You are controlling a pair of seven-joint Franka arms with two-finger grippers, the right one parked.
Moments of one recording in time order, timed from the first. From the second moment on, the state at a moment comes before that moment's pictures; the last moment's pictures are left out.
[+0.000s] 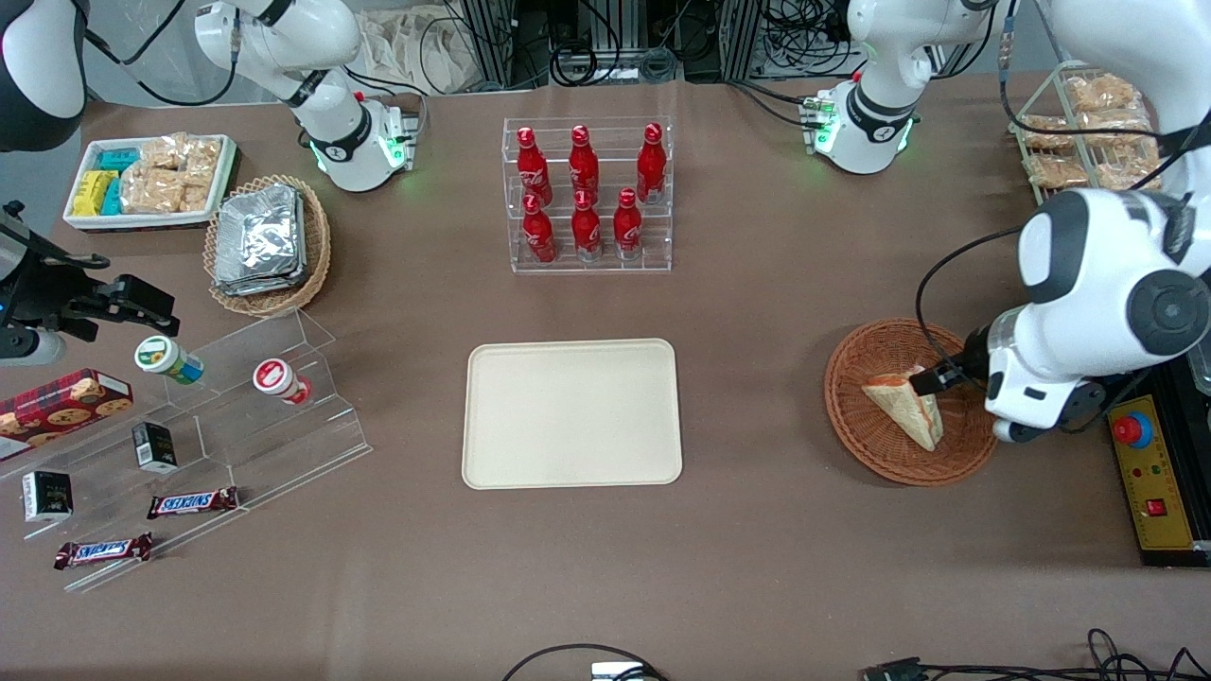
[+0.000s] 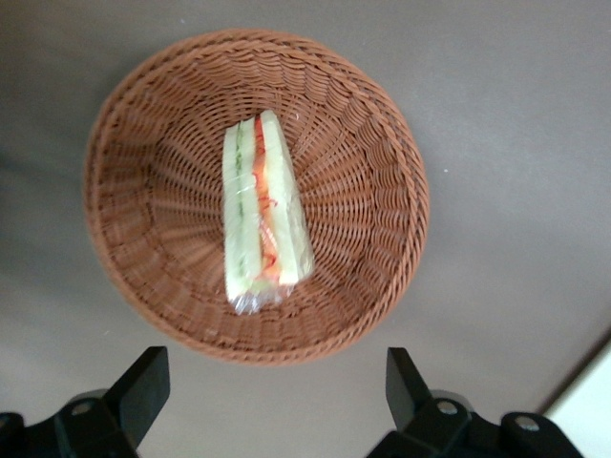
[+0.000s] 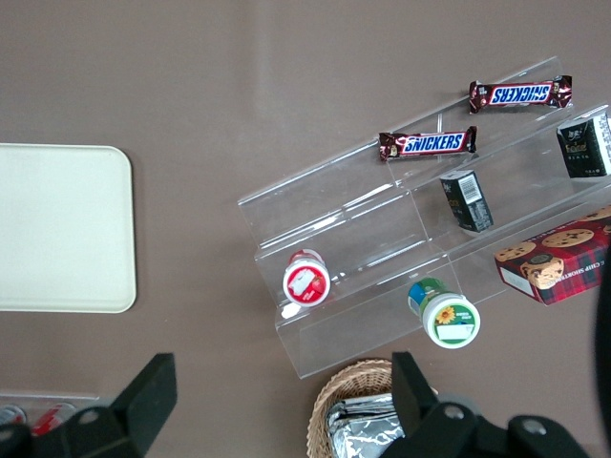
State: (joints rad) arm 0.02 0.28 -0.12 -1.80 -0.02 1.90 -0.54
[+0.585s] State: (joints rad) arm 0.02 0.35 -0.10 -1.98 -0.02 2.19 -0.57
